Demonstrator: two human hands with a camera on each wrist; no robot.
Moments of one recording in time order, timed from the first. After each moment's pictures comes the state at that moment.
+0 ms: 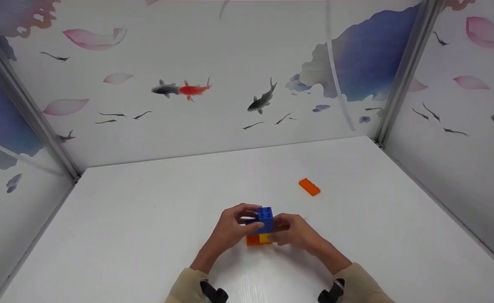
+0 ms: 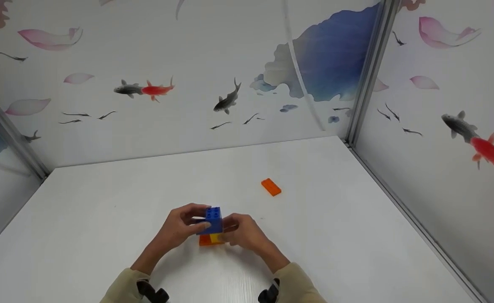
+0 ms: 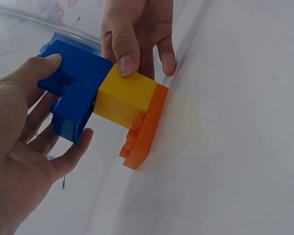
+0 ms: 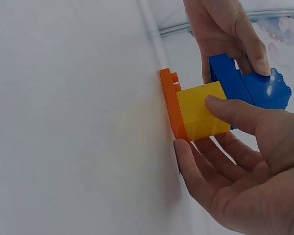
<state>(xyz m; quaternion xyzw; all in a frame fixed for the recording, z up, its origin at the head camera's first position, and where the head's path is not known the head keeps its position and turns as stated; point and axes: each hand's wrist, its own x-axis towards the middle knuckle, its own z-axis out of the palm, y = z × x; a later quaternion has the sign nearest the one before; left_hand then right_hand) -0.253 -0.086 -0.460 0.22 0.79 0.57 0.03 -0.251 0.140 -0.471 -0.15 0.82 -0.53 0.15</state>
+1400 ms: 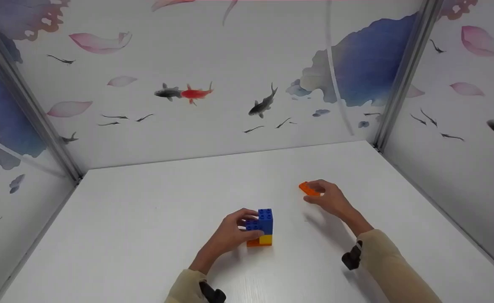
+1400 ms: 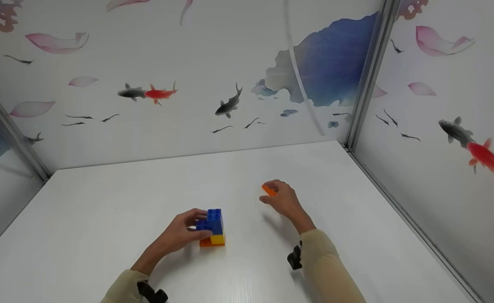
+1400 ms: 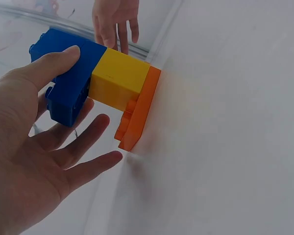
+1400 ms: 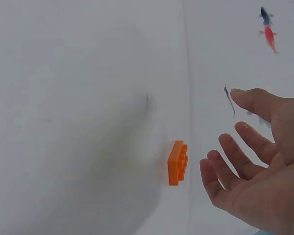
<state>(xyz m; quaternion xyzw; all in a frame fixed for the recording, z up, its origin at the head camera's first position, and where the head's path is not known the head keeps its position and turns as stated) -0.254 -0.091 -0.467 0.19 0.83 0.52 0.08 -0.314 0.221 -0.439 -0.08 0.89 -0.44 0.00</state>
